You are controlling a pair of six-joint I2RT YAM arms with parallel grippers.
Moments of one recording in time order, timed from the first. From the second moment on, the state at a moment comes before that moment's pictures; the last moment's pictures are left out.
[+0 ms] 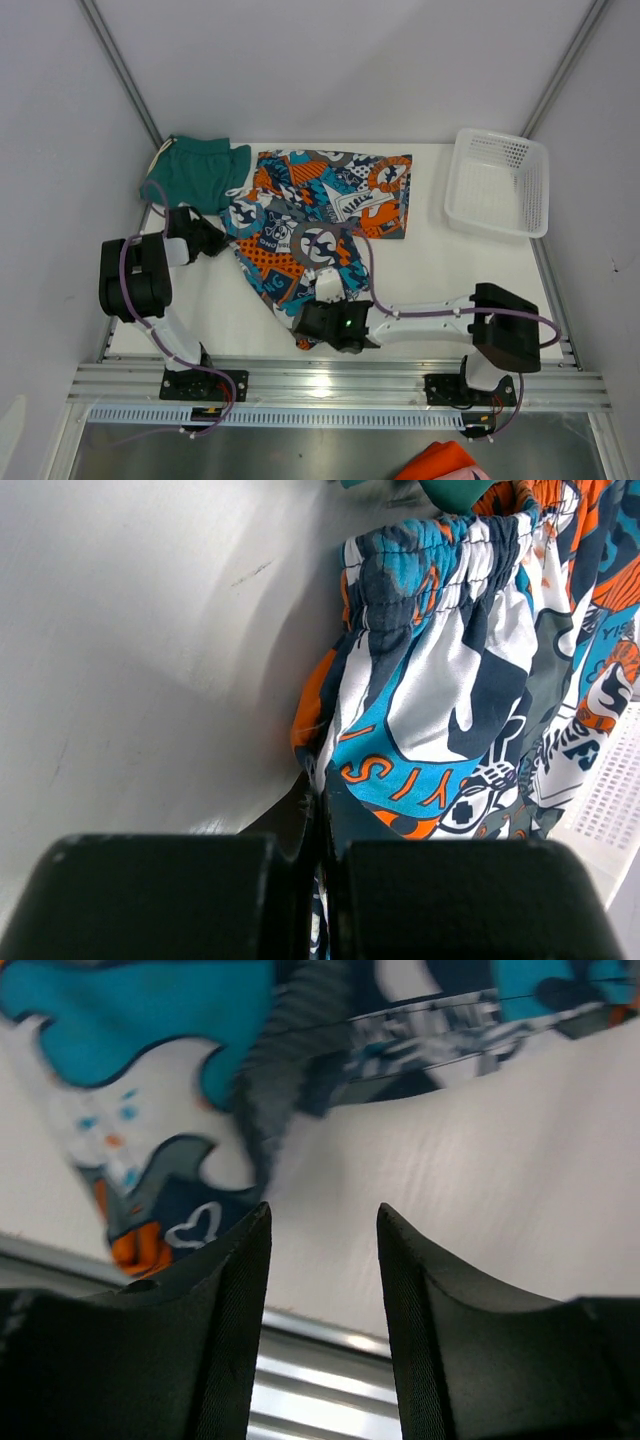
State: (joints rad) left arm 0.20 1.76 0.75 0.22 0.38 -0.80; right arm 1.38 1.66 1.06 -0.55 0.60 0.89
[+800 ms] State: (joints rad) left arm 0.21 1.78 0.75 0.26 0.42 -0.80; right arm 0.64 1.31 0.50 0.10 -0.07 0.96
